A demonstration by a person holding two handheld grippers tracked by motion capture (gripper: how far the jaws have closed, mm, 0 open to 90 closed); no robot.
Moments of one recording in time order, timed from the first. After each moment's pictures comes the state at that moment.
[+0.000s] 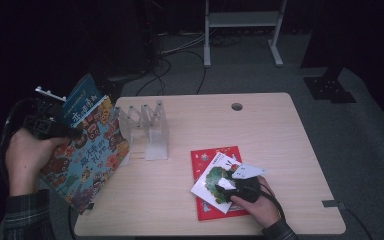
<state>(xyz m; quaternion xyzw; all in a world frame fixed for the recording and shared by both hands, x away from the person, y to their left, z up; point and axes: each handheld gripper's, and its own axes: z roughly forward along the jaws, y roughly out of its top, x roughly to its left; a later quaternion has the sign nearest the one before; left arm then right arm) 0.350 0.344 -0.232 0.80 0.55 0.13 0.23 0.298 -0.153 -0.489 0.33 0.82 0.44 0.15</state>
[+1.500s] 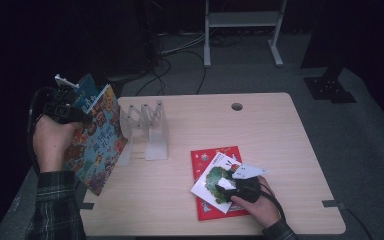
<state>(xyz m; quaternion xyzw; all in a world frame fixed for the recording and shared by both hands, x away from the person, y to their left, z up) 0.394 0.332 -0.241 0.76 0.59 0.16 0.22 0.298 -0.153 -0.490 0.33 0.82 0.44 0.15</state>
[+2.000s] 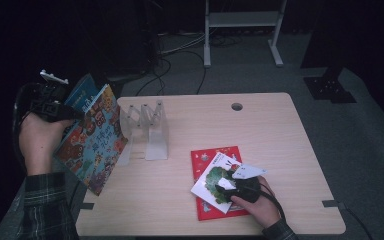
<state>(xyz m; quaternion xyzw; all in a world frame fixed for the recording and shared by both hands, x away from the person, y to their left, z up) 0.376 0.338 -0.214 0.76 0.58 0.19 0.24 0.298 -0.154 -0.490 0.33 0.82 0.44 0.15</state>
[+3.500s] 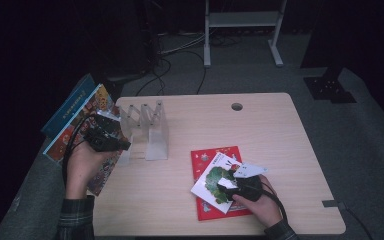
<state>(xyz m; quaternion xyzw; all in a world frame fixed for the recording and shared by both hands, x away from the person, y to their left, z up) 0.367 0.259 -0.320 0.87 0.41 0.08 0.27 0.300 -0.158 -0.487 0.33 0.83 0.43 0.15</state>
